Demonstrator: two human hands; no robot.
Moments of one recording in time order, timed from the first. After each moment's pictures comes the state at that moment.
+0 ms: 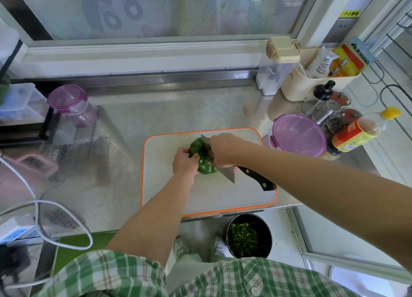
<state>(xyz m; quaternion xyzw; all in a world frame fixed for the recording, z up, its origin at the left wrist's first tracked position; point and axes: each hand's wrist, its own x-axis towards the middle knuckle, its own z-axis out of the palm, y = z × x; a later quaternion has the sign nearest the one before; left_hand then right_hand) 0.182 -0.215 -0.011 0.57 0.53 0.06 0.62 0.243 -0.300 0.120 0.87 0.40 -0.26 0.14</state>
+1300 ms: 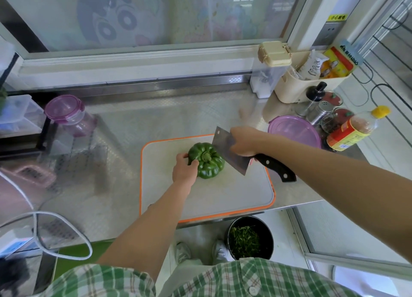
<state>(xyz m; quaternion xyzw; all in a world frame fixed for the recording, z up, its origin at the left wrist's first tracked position) 0.175 -0.213 -0.023 0.65 0.47 0.01 0.59 0.282 -0.339 0.141 0.90 0.33 -0.30 0.03</state>
